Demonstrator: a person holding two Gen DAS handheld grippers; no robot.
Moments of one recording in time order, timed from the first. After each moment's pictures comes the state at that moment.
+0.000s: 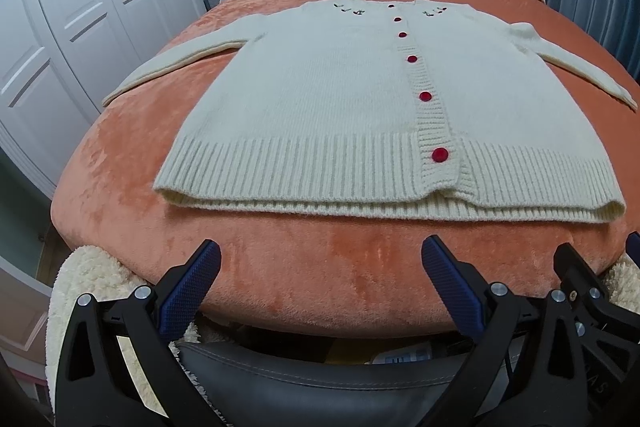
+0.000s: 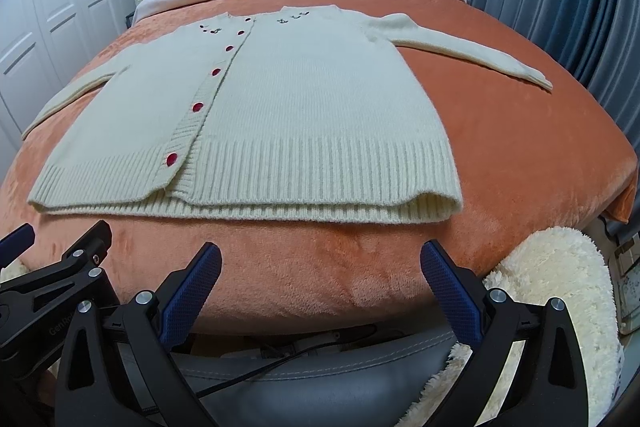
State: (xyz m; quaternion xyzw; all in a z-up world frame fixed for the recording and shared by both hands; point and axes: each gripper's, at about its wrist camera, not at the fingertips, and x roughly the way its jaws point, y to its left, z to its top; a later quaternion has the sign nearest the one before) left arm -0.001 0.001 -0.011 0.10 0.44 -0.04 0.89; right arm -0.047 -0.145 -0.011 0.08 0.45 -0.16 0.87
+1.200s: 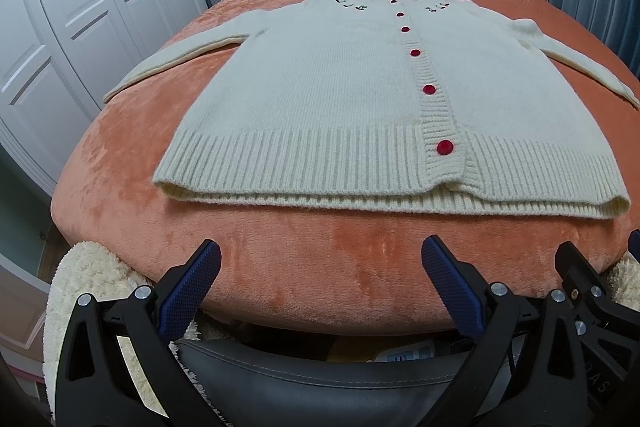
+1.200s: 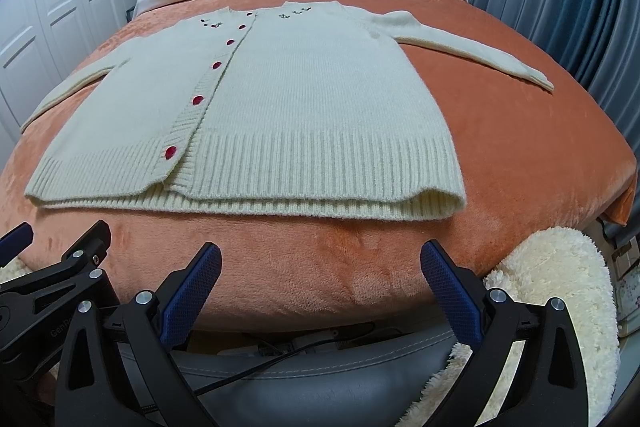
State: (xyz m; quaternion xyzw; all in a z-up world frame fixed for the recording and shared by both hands) left arm -0.002 0.003 -0.018 0.10 0.44 -0.03 0.89; right arm -0.048 -0.143 -0.013 0.07 0.46 -0.16 0.87
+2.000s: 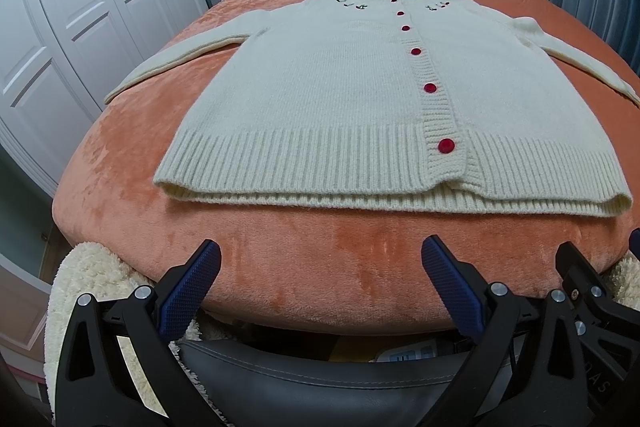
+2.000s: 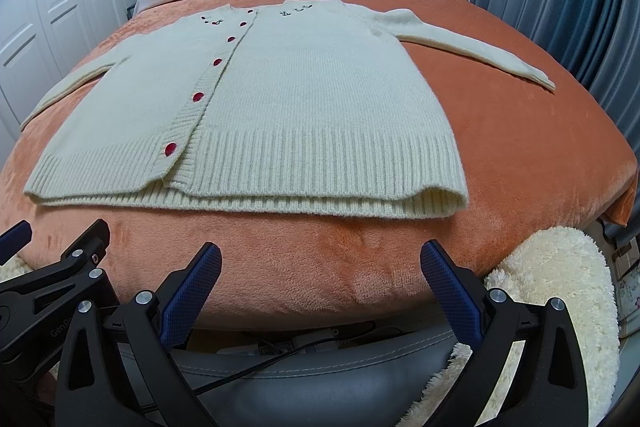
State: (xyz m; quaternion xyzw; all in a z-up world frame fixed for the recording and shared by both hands) left arm -0.001 0.005 -0.018 0.10 0.44 -0.03 0.89; right arm -0.047 -0.143 -0.015 0.07 0.46 -0.16 0.87
